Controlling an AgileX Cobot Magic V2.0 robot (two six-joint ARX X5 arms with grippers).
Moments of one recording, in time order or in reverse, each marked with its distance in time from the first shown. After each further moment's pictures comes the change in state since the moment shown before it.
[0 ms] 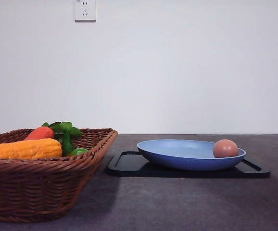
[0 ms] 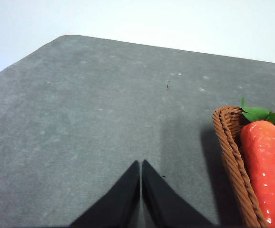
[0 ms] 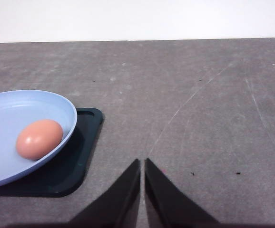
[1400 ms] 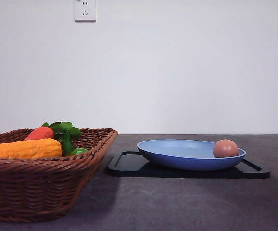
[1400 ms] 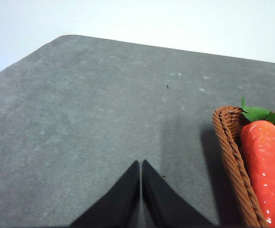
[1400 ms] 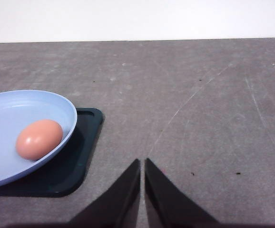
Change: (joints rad) left_arx 0.000 0.000 0.000 0.000 0.000 0.000; right_arx 0.000 0.000 0.000 0.000 0.000 0.000
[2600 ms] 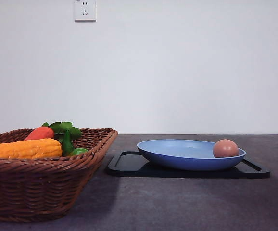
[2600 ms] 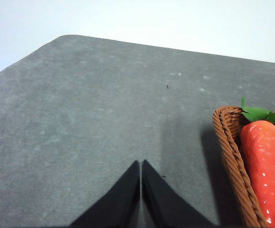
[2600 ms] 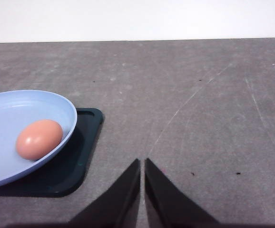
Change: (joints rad) left_arx 0.000 0.000 0.000 0.000 0.000 0.000; right_arx 0.000 0.000 0.000 0.000 0.000 0.000
